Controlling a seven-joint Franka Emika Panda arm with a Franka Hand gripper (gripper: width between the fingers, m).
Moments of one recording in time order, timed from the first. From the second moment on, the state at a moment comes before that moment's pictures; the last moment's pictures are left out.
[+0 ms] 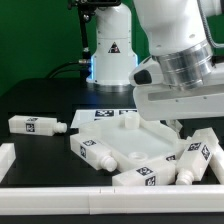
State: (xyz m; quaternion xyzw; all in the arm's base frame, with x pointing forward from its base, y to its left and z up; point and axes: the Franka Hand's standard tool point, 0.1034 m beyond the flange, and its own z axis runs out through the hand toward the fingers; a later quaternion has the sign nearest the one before) arm 0.556 0.132 0.049 -0.95 0.27 0.07 0.16
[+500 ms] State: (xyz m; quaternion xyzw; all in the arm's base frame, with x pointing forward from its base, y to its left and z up) arm 0.554 0.134 0.046 -0.95 0.27 0.07 0.15
